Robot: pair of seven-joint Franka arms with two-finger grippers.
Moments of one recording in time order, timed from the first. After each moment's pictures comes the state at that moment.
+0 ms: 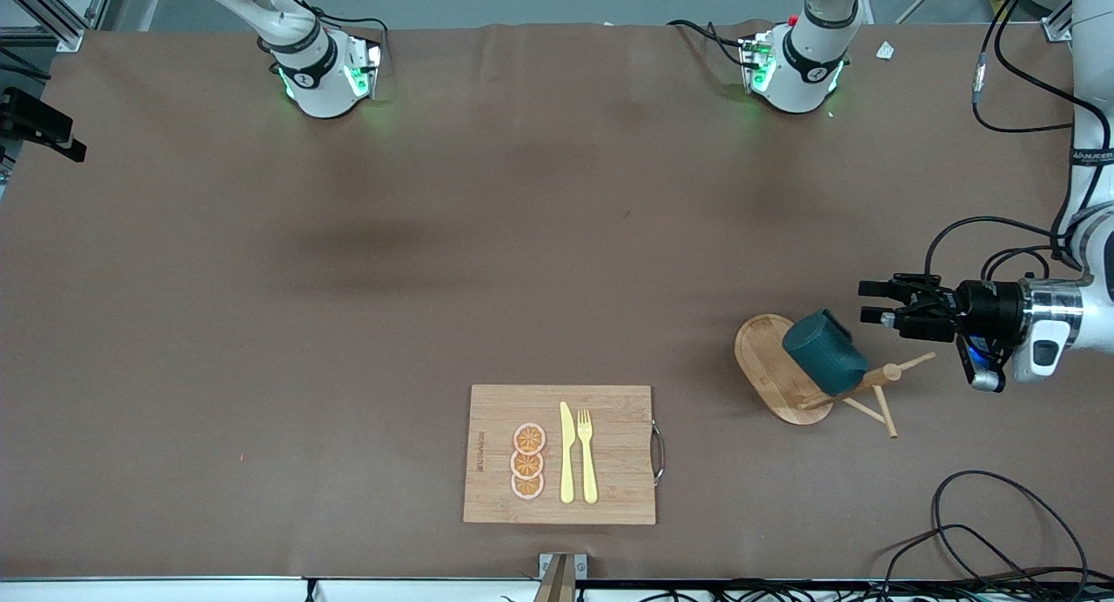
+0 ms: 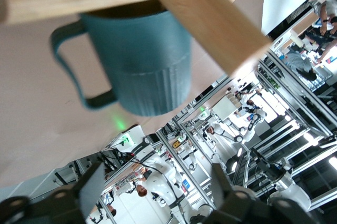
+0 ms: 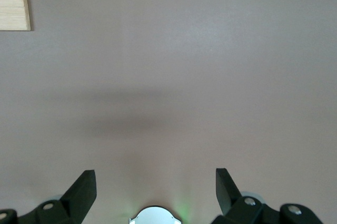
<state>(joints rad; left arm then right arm) 0.32 0.55 -0.11 -1.51 -0.99 1.40 -0.27 -0.01 -0.06 -0.09 -1.50 0.00 1.37 -0.11</state>
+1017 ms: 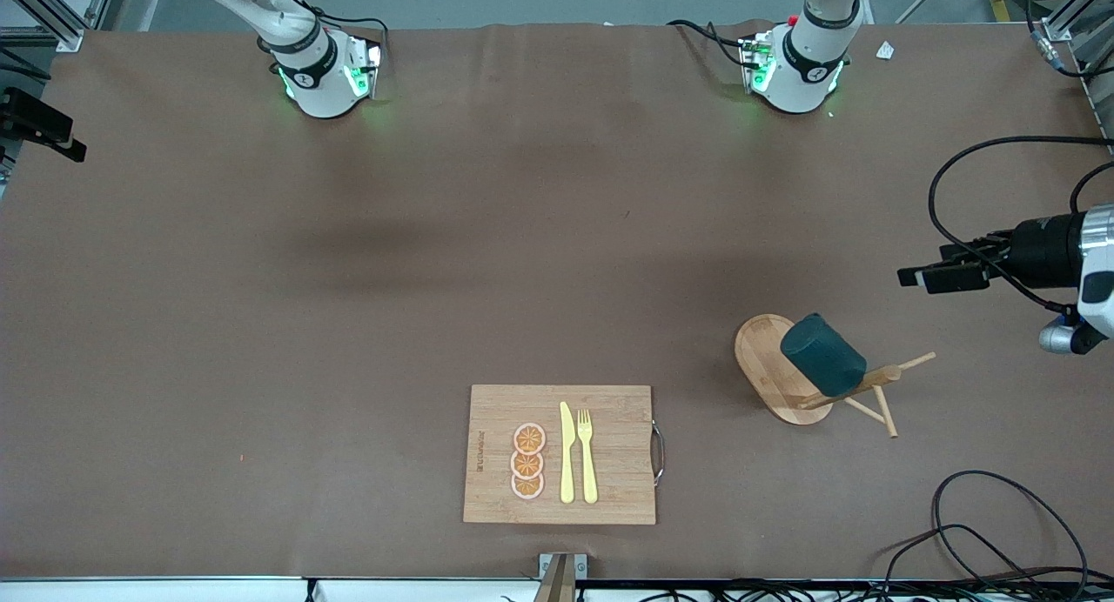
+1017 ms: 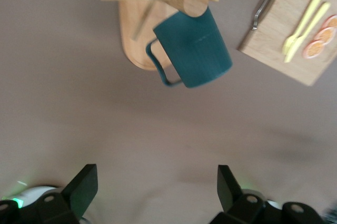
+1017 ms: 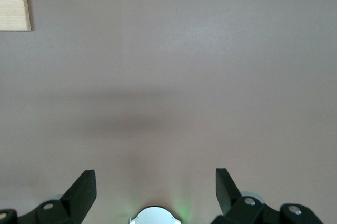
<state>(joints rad) 0.29 0.34 -0.30 -1.30 -0.26 1.39 -0.36 -0.01 -0.06 -0.09 -1.50 0.00 1.37 -0.11</state>
